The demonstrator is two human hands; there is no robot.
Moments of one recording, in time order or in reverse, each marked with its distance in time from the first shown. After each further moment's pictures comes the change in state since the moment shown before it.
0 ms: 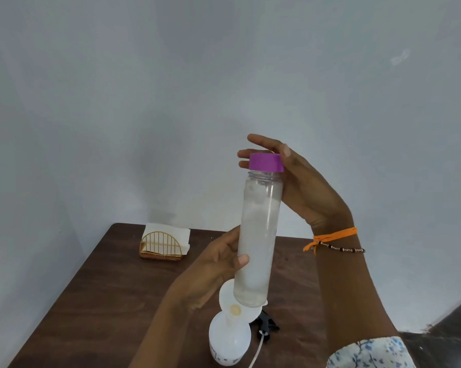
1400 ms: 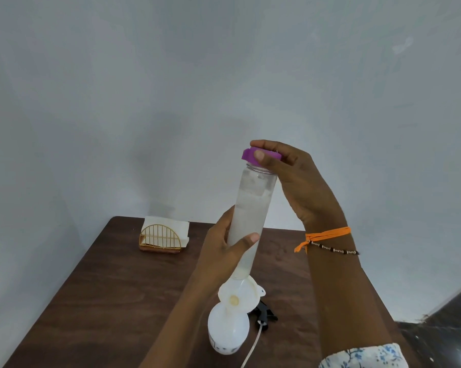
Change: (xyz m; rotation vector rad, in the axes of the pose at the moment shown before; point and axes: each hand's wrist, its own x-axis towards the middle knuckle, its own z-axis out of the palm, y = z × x) left_hand 0.020 -0.012 0.017 0.421 0.460 0.013; right_hand 0.001 0.008 0.013 -0.180 0.357 0.035
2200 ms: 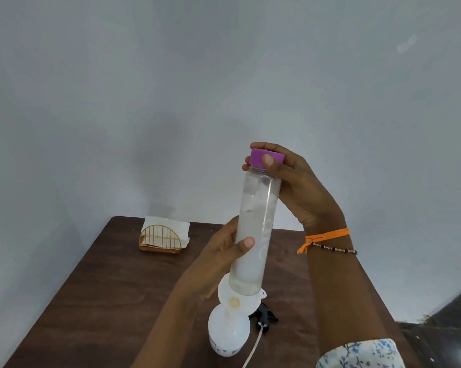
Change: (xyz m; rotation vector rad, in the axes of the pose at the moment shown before) left_hand -0.002 0.000 -0.013 -0.331 -0.330 -0.060; right_hand 0.001 0.006 -0.006 0.207 -0.143 0.053
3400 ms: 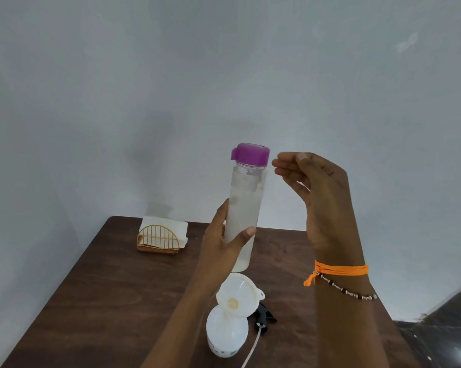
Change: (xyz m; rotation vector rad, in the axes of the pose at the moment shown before) left_hand 0.016 -0.003 0.012 0.283 0.391 0.065; right_hand -0.031 -0.010 0.010 -0.130 0.441 -0.143
